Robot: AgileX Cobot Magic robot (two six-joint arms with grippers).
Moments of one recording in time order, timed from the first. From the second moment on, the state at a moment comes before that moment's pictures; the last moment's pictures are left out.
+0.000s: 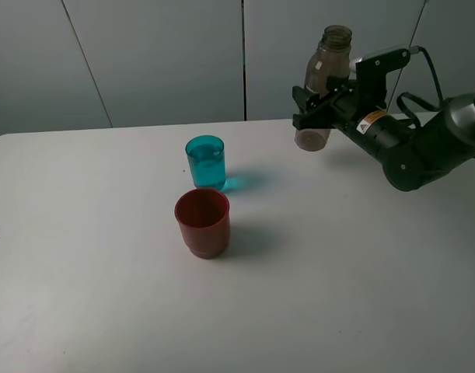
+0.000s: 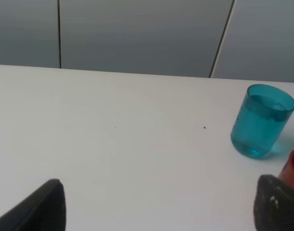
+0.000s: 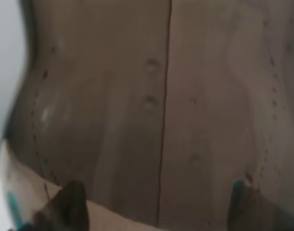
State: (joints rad) left arm -0.04 0.00 0.00 -0.34 0.33 0.14; right arm 0.25 2.12 -0.83 -0.17 -1.16 0.04
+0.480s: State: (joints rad) left arm -0.04 0.00 0.00 -0.34 0.33 0.14; right arm 0.25 2.21 -0.83 -0.14 -1.15 -0.04
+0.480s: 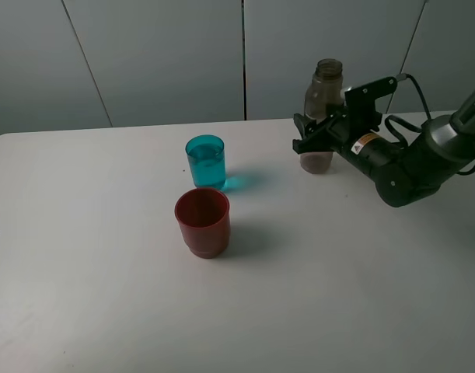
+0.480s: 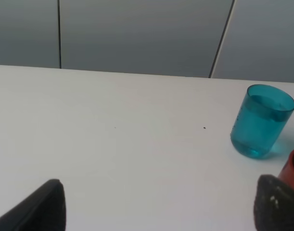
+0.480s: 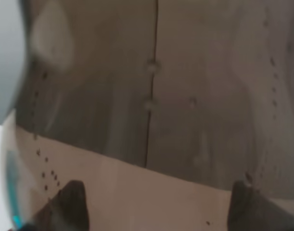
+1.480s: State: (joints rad) left arm -0.04 0.00 0.00 -0.34 0.33 0.14; right arm 0.25 2.12 -0.83 -0.13 -1.11 -0.06
